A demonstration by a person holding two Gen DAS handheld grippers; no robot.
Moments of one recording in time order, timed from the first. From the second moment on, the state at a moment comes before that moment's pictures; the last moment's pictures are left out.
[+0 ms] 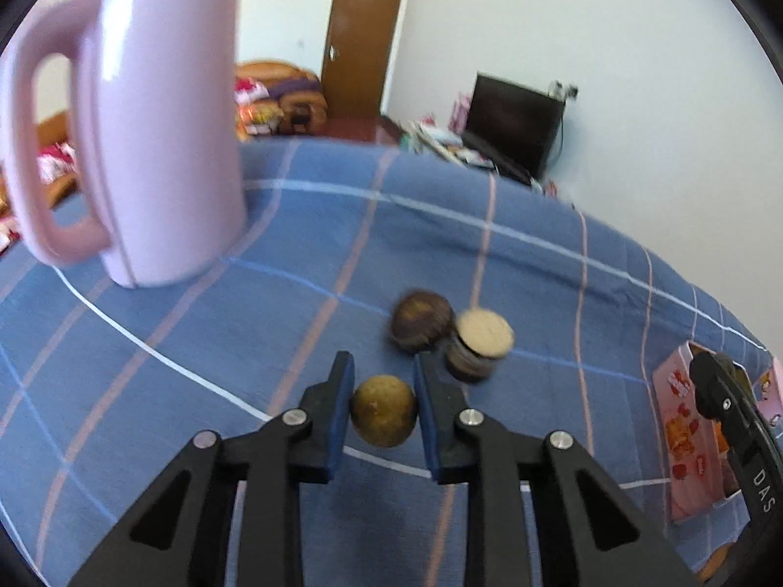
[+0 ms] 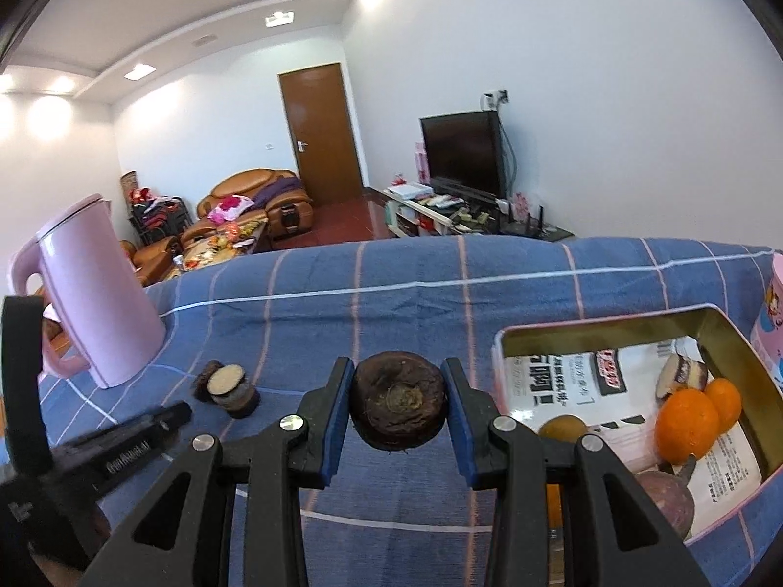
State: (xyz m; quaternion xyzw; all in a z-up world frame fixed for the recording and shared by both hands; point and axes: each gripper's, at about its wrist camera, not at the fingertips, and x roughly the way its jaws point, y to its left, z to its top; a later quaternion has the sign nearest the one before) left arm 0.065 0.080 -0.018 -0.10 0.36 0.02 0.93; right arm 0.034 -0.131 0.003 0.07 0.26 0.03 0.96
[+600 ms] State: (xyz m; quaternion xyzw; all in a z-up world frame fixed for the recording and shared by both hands) left arm 0.022 0.040 0.015 0.01 0.23 0.02 0.97; right arm -0.004 -0.103 0.009 0.01 0.22 0.04 0.97
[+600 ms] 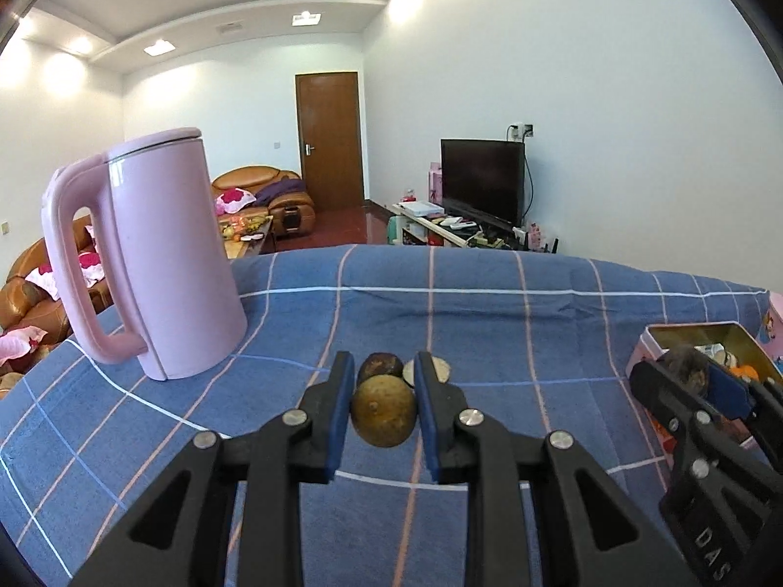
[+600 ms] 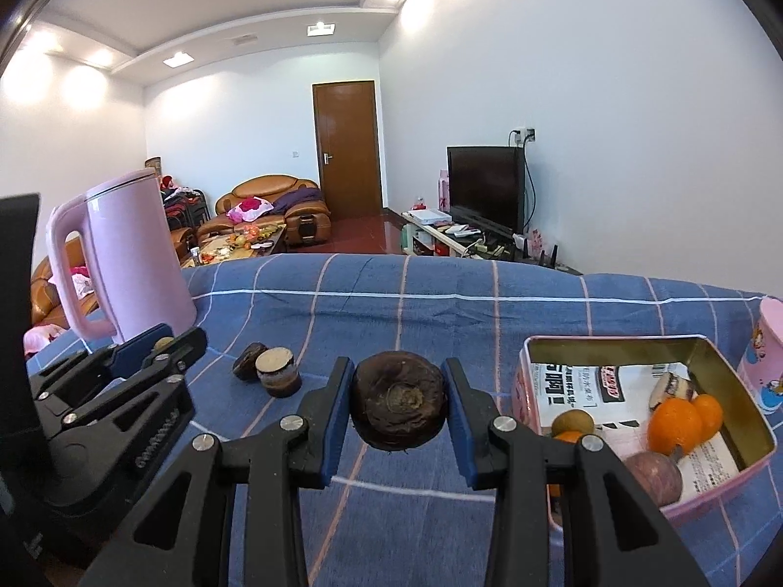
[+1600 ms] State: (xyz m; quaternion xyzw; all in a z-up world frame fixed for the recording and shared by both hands) left arm -0.012 0.023 0.016 0.00 0.22 0.02 0.98; right arm -0.038 -0.118 0.011 0.00 0.22 0.01 0.98
